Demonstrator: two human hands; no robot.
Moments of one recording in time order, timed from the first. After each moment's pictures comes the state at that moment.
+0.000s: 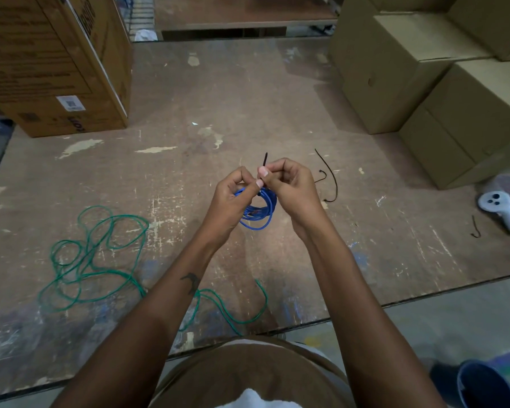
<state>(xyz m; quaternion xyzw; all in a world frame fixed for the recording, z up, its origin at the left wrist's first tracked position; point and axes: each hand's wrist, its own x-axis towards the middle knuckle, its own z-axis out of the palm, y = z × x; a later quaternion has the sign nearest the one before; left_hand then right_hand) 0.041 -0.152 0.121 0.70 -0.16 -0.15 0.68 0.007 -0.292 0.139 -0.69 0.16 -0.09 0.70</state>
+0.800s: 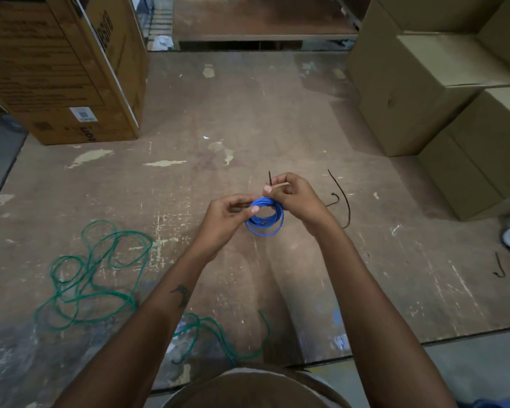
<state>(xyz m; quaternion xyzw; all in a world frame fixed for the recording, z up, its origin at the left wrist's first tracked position) 0.100 -0.138 0.075 0.71 -0.11 -0.16 0.68 0.093 -0.337 0.094 -0.76 0.15 0.04 0.64</state>
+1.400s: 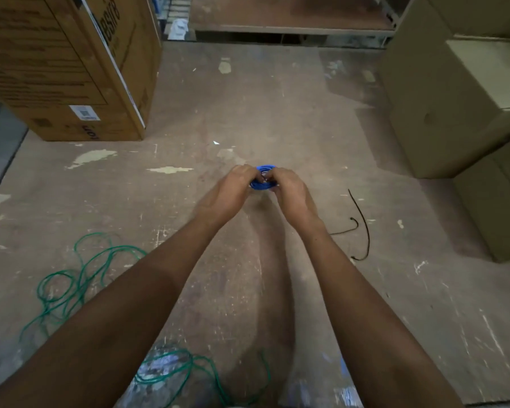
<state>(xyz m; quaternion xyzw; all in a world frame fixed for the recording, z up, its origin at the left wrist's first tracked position) 0.258 -0.166 0.025 0.90 -0.31 0.04 0.30 0.200 -0.344 0.048 -0.96 -0.04 -0.09 0.28</state>
